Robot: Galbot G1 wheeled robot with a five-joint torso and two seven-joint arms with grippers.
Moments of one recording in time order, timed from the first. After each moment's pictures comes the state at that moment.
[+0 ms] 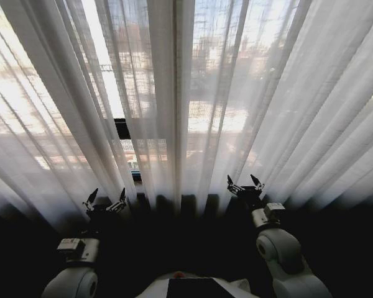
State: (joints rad) left arm 1.83 -1.45 -0.75 -2.41 -0.23 0.08 0.05; right arm -1.54 1.26 0.60 2.27 0.30 -0.27 0.15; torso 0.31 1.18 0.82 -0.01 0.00
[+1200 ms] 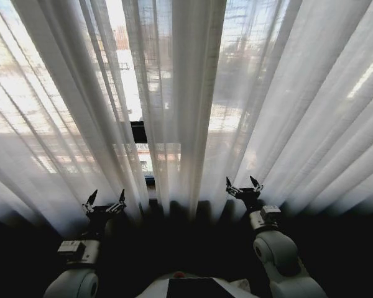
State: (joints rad) left arm 1.84 -1.46 -0.75 -2.40 -0.22 0.05 0.05; right arm -1.55 1.28 0.58 2.26 0.22 -0.25 0.15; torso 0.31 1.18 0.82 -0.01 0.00
